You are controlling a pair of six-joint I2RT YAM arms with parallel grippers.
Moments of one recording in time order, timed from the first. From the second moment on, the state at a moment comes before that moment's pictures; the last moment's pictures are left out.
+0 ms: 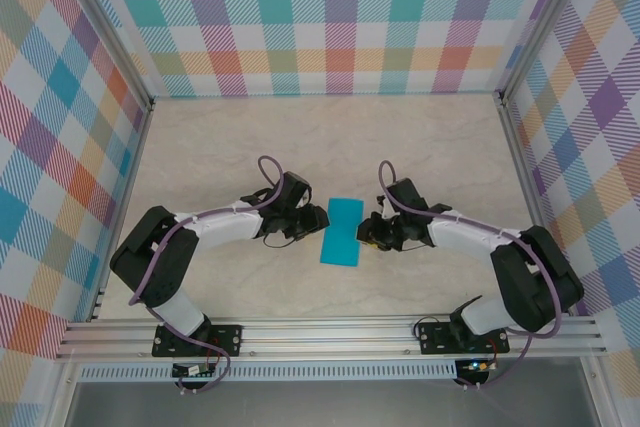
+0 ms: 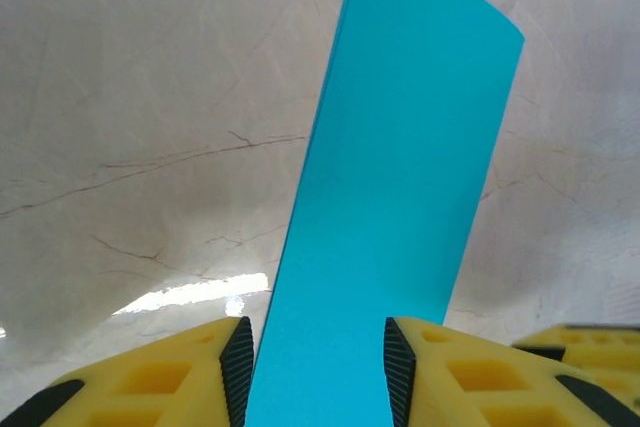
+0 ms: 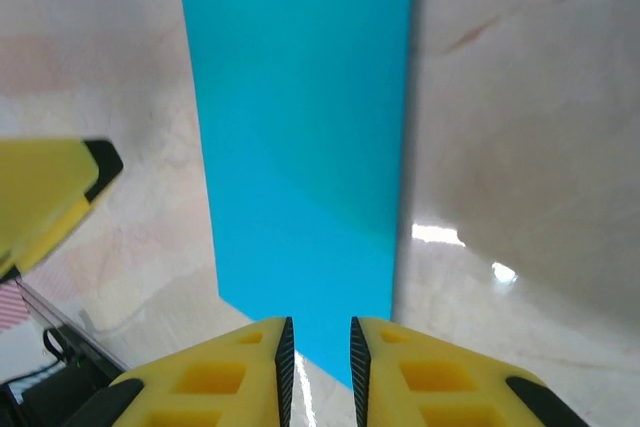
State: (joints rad) left arm -0.67 1.64 0.87 -0.20 0.27 -0.97; right arm 0.53 1.44 0.66 -0.27 -0.48 0.83
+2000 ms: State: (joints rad) left arm -0.62 1.81 0.92 -0.05 0.52 -0.97; right arm 0.48 1.64 0.75 -0.23 -0.53 0.82
